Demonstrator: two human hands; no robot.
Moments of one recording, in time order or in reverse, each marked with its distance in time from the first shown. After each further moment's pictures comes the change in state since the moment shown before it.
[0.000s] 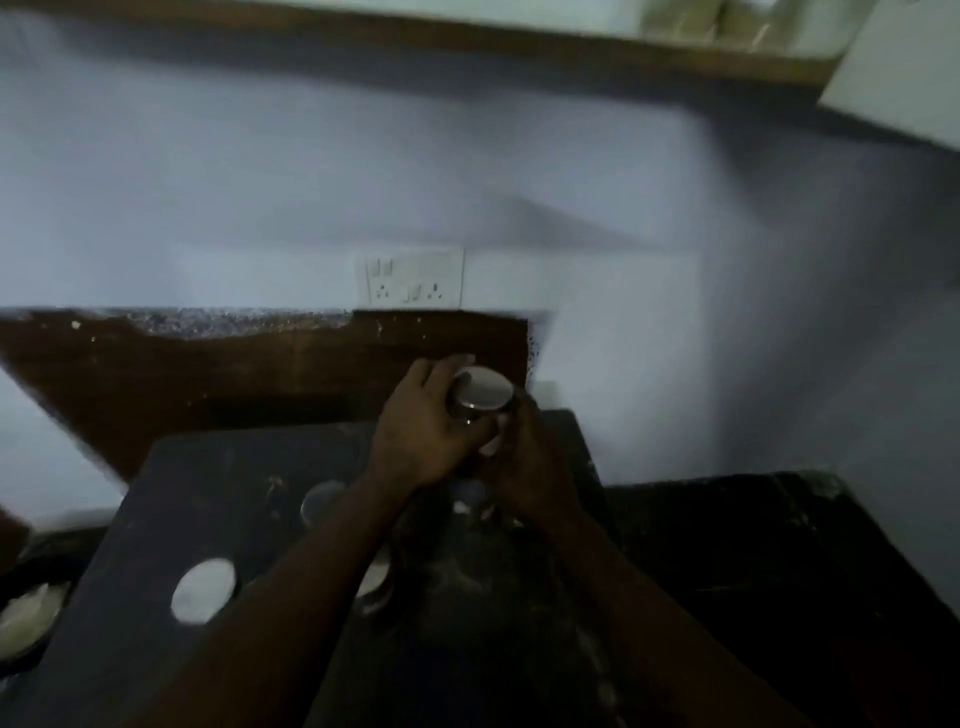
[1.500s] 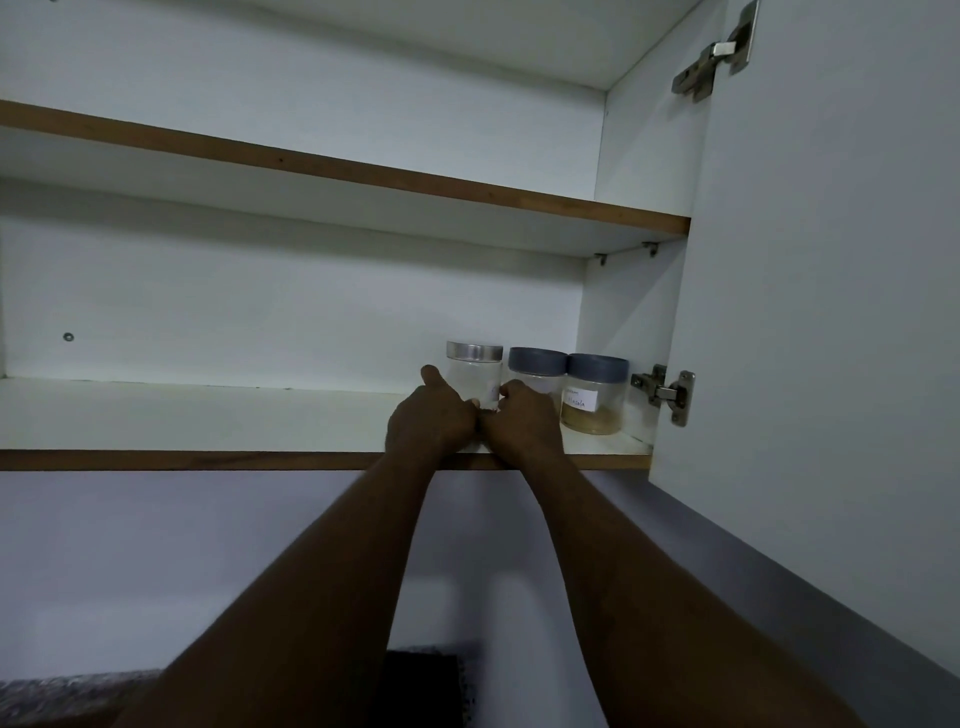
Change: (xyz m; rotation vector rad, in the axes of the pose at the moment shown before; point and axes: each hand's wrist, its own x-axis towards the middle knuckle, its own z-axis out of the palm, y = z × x) left_hand 0.353 0.214 -0.070 0.127 0.188 -0.170; right_hand 0.333 -0.175 -0.231 -0.381 0.407 -0.103
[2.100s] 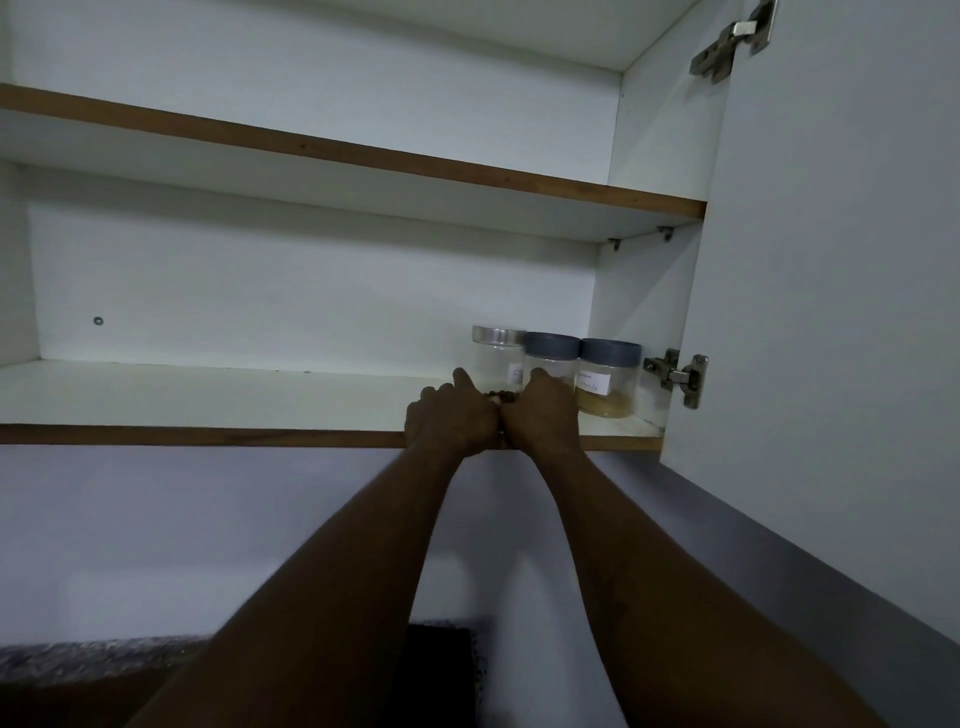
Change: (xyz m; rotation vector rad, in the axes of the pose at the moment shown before) left_hand -0.029 0.002 -0.004 0.188 -0.059 0.044; right_hand -0.016 -0.005 -0.006 -0.067 0.056 0.063
